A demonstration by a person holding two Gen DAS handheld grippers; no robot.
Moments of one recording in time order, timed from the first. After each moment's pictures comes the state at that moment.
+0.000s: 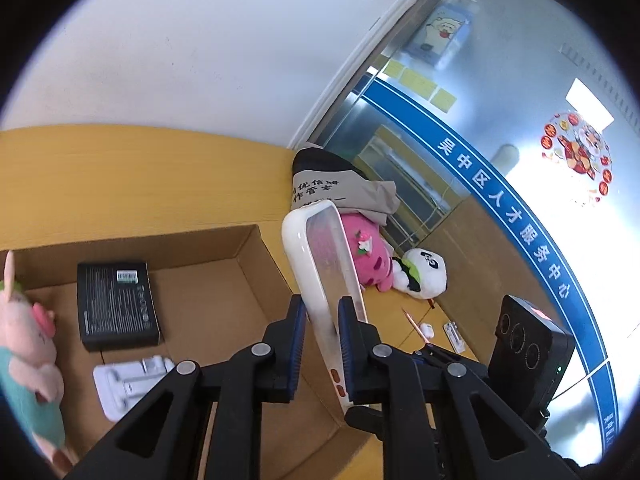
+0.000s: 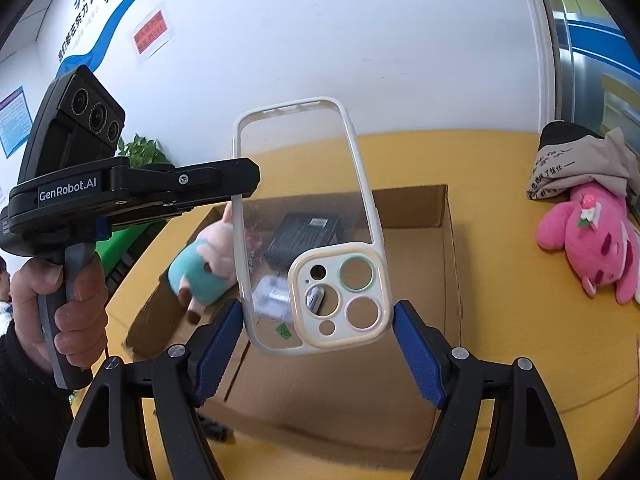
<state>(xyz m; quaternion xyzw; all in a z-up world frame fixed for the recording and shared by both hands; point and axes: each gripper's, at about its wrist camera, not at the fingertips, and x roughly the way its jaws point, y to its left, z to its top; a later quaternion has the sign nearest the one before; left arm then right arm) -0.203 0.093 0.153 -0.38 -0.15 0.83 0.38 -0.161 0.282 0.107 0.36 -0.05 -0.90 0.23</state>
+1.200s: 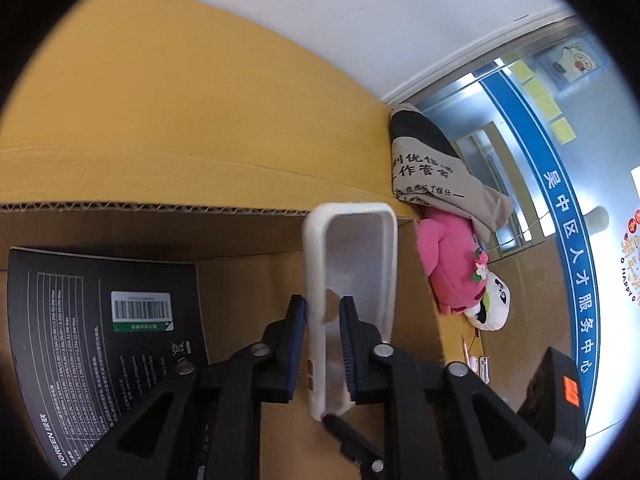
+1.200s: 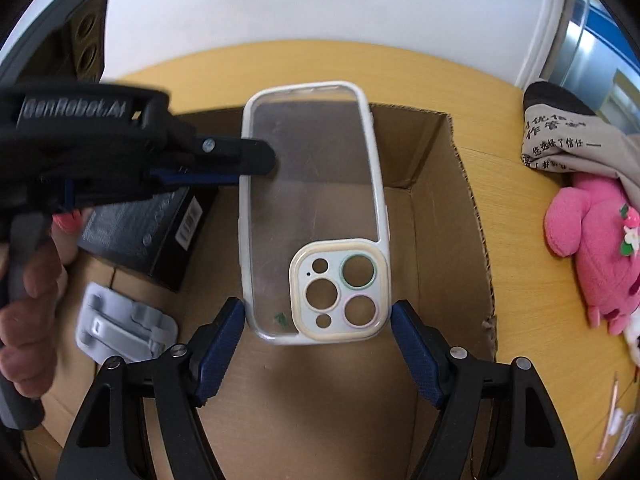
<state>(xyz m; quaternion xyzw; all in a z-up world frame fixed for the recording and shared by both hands) -0.355 0.094 -0.004 -0.53 -0.24 0.76 0.31 -0.297 0.221 -0.008 0.50 0.08 -0.86 0.08</state>
